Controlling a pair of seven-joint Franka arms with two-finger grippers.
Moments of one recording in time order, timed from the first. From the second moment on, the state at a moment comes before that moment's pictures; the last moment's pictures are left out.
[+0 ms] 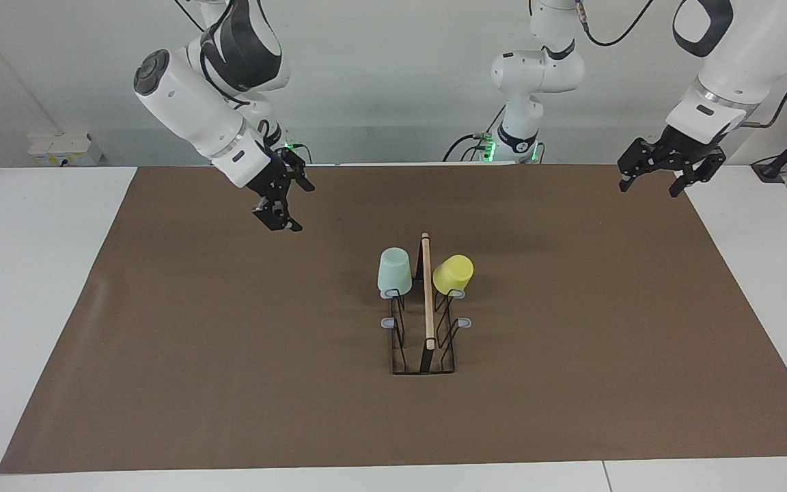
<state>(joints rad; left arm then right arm) -0.10 -0.03 0.11 -1.63 -0.05 1.62 0.20 0.04 -0.06 0.15 -1.96 0.44 1.93 -1.20</state>
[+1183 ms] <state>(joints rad) -0.10 -0.04 0.10 -1.63 -0.05 1.59 0.17 -0.09 -0.06 0.15 -1.81 0.19 1.76 -0.36</state>
